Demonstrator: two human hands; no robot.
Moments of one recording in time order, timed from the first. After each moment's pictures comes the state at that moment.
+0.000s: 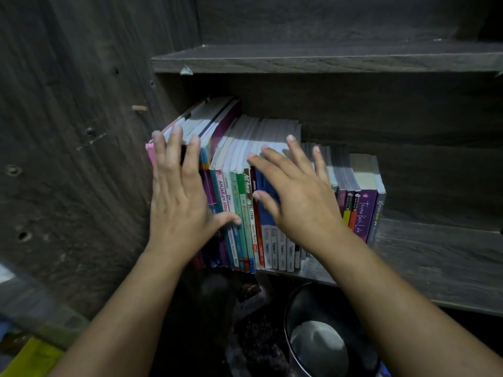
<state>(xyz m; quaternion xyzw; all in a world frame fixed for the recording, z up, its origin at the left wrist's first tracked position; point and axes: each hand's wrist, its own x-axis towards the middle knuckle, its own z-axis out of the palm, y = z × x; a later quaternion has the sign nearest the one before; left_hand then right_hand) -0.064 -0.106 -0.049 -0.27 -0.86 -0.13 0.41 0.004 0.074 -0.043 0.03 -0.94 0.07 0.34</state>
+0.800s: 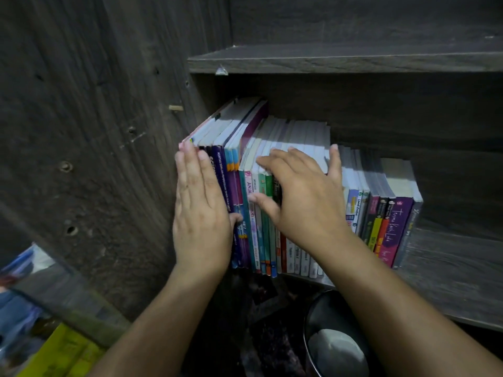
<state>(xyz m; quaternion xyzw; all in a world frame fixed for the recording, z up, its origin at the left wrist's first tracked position) -0.054 -0.115 -0.069 -0.20 -0.88 -0.14 0.40 -0.014 0.038 -0.036 0.00 -0.93 0.07 0.36</state>
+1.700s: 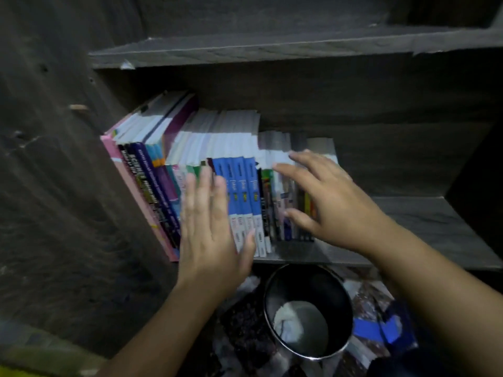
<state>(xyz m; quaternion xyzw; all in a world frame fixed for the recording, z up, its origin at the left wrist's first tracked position) 0.008 -0.059 -0.094 -0.39 -0.82 -0.23 0.35 0.077 0.147 -0.049 0.04 -0.96 0.07 0.25</state>
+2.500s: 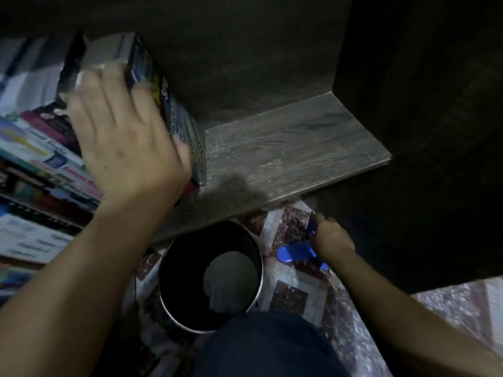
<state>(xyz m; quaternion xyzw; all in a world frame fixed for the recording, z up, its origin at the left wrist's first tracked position) 0.017 0.163 -0.129 -0.36 -0.89 -0.04 0.29 0.220 0.315 -0.361 -0.51 -0.82 0.26 -0.09</state>
